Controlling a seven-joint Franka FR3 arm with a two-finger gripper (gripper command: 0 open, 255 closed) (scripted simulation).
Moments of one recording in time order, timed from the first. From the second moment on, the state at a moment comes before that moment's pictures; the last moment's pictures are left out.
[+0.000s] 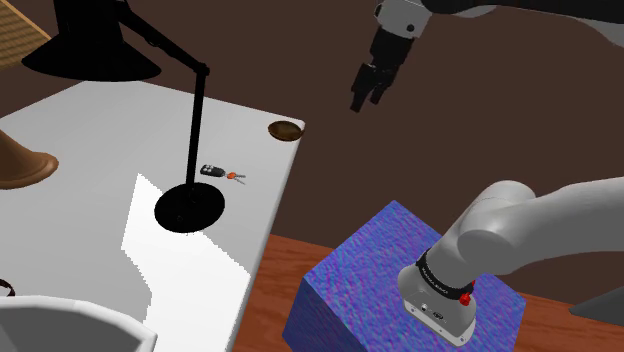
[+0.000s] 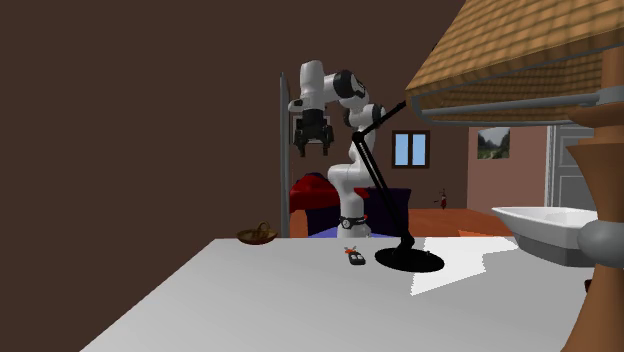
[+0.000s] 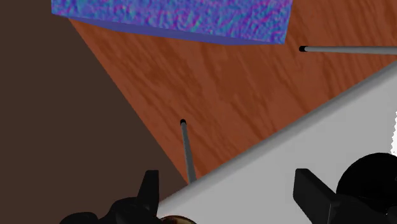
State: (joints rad) arm 0.03 -0.65 0.02 -2.32 0.07 1.72 -0.06
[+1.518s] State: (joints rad) arm 0.16 0.05 0.28 -2.07 -0.04 2.18 0.16
